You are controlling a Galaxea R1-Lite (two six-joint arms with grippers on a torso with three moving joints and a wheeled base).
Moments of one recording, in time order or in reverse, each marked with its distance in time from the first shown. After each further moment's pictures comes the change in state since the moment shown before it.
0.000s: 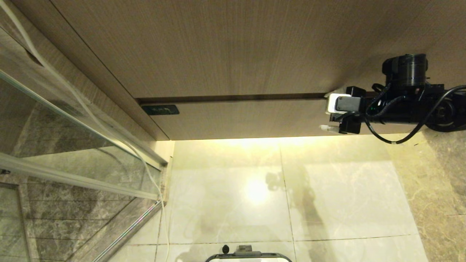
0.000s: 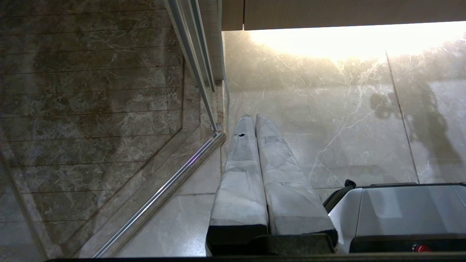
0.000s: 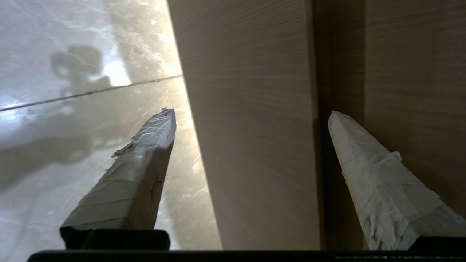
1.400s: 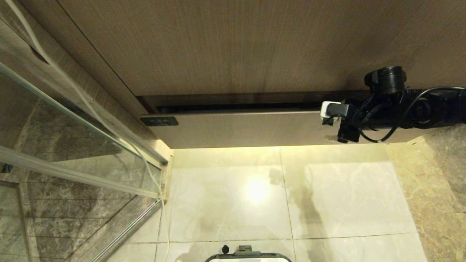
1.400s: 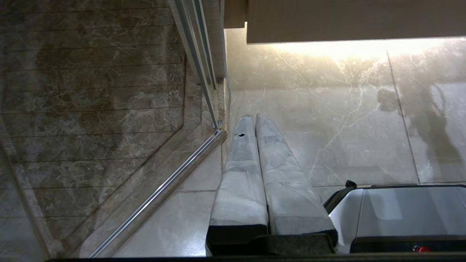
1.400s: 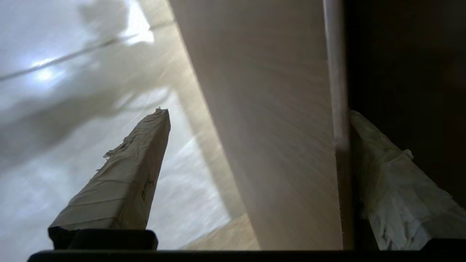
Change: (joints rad) left arm 0.000 0.000 0.000 0.000 0.000 0.000; right arm -0.041 0.142 -0.109 0.233 -0.202 0.121
